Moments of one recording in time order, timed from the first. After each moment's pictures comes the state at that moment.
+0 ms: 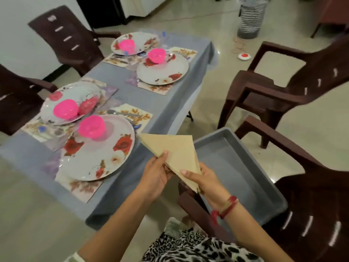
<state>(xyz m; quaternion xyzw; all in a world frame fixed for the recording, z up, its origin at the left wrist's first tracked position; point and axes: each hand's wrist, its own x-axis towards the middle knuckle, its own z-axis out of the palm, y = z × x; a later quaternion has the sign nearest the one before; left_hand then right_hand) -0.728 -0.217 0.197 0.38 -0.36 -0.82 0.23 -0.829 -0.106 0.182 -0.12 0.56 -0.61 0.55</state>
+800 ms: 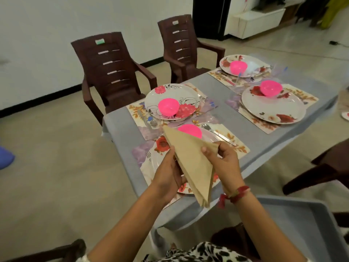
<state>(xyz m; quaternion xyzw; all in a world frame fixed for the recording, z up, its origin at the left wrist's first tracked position) -0.549 -0.380 0.240 0.41 -0.29 -0.77 0.39 -0.695 -0.365 0.230 -0.41 0.59 -0.56 0.41</state>
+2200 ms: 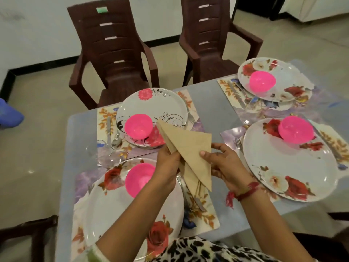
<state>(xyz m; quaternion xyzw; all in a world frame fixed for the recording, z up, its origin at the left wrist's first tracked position) -0.773 -0.618 0.215 0.57 -0.22 -0.60 0.51 -0.920 -0.626 0.213 -0.32 0.57 -0.35 0.67</state>
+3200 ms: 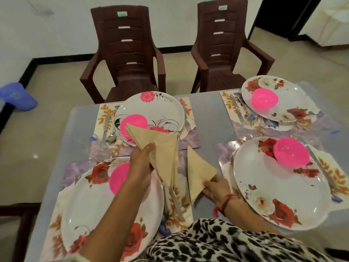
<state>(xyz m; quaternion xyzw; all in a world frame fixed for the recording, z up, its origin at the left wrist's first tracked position) -0.766 -0.631 0.205 0.59 -0.09 -0.50 0.62 -0.970 -0.645 0.093 -0.22 0.65 -0.30 0.66</state>
